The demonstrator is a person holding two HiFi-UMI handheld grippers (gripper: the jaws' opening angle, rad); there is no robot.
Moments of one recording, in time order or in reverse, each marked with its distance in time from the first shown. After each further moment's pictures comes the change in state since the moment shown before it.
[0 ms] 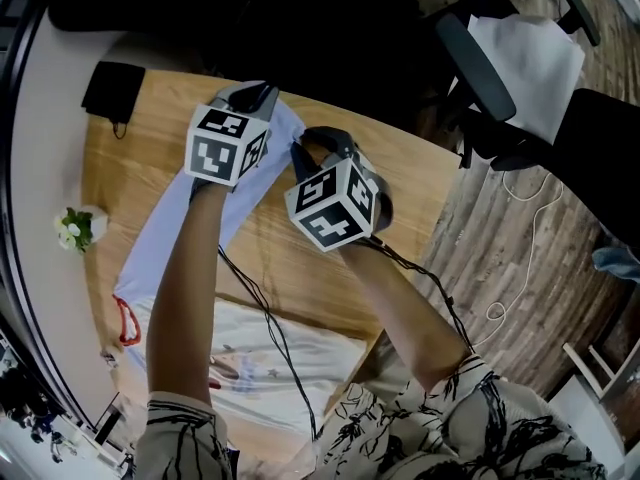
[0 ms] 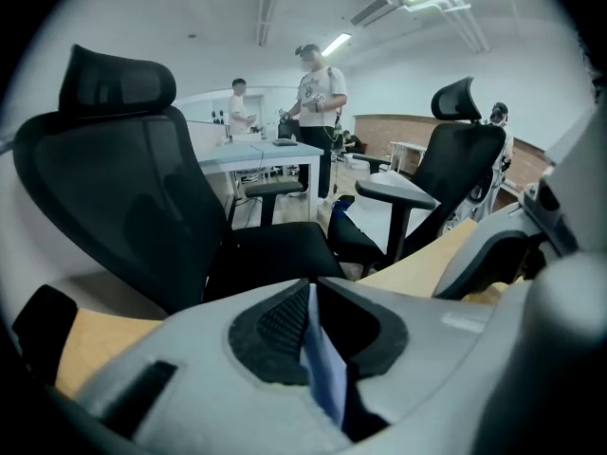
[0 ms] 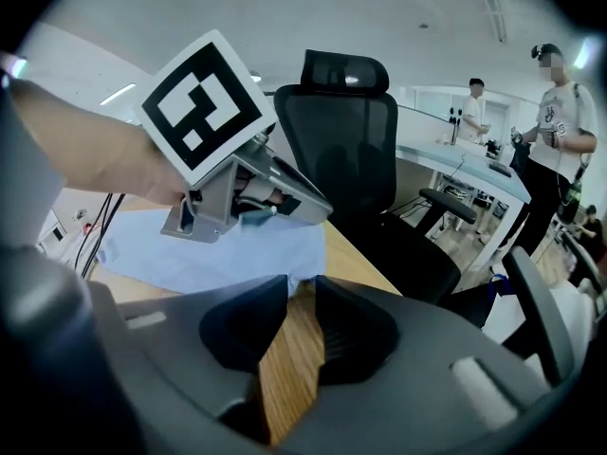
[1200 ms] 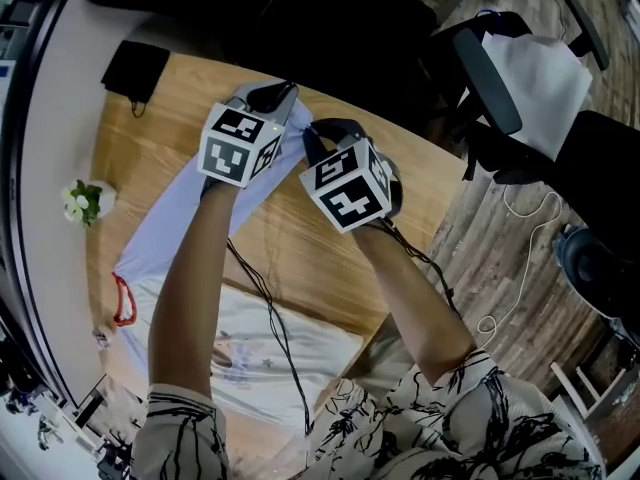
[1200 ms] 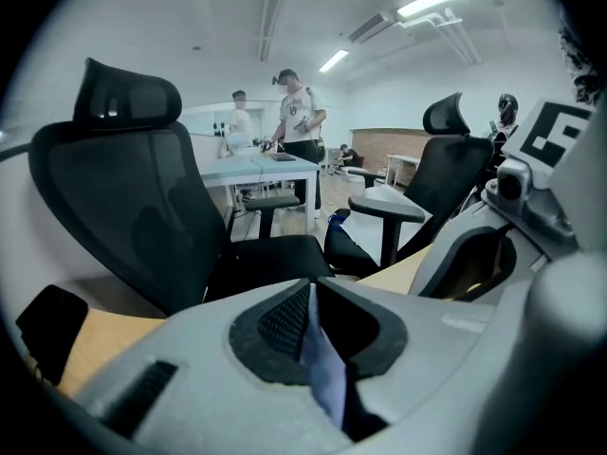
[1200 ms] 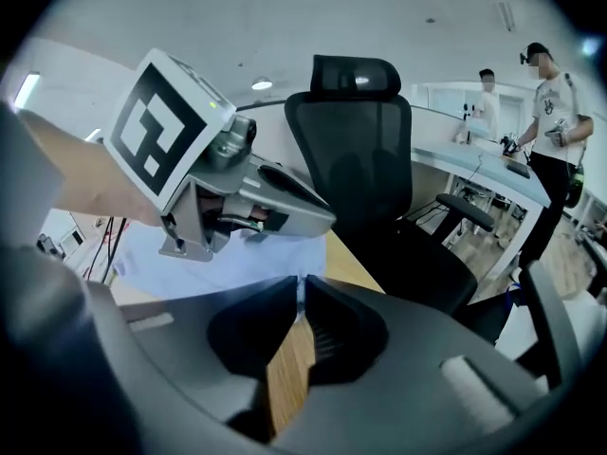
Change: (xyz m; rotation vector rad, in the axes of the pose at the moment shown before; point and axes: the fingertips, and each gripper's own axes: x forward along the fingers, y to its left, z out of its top) left arm -0.025 -0.013 0.009 -0.001 -0.079 -0.014; right arm -0.006 0.007 0.020 -0.013 -0.016 0.109
